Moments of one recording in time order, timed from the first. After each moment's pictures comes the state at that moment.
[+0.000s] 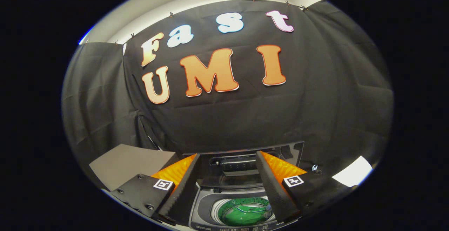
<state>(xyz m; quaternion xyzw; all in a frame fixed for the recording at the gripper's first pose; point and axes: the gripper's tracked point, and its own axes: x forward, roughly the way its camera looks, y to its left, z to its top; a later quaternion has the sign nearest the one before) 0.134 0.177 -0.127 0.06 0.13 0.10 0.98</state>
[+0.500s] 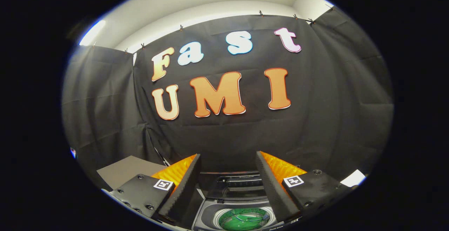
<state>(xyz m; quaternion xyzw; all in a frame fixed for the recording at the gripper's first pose) 0.116 0.181 -0.037 0.04 0.06 0.12 0.99</state>
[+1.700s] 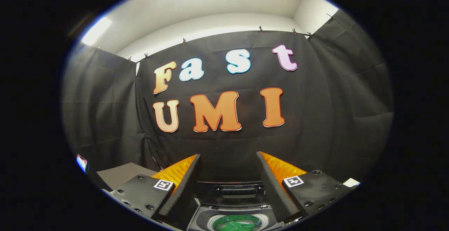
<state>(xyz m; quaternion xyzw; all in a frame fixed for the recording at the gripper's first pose) 0.086 0.152 0.005 0.03 0.01 0.11 0.99</state>
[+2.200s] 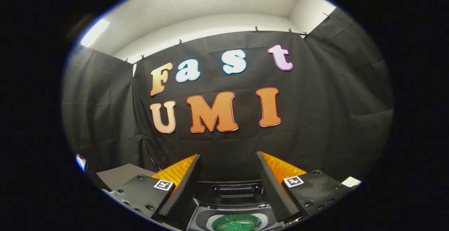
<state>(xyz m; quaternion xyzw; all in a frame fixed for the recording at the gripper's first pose) 0.080 0.141 0.004 0.04 0.01 0.09 0.99</state>
